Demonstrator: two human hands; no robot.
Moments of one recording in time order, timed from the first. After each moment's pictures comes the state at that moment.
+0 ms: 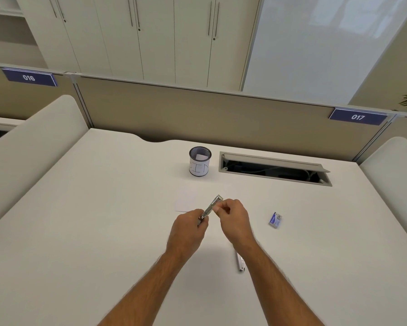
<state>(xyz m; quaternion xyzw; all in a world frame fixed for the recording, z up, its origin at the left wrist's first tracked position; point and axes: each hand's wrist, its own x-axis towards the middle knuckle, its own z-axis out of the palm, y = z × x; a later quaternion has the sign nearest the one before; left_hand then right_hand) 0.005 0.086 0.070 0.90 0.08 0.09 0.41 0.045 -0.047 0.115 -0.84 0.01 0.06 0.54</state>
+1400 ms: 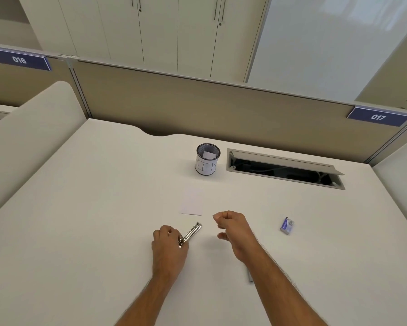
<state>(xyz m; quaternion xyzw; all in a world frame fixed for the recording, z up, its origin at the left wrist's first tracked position) -0.007 0.139 -0.019 0.92 0.22 0.07 0.32 0.070 -0.029 0.072 -0.73 0.10 0.22 0.63</state>
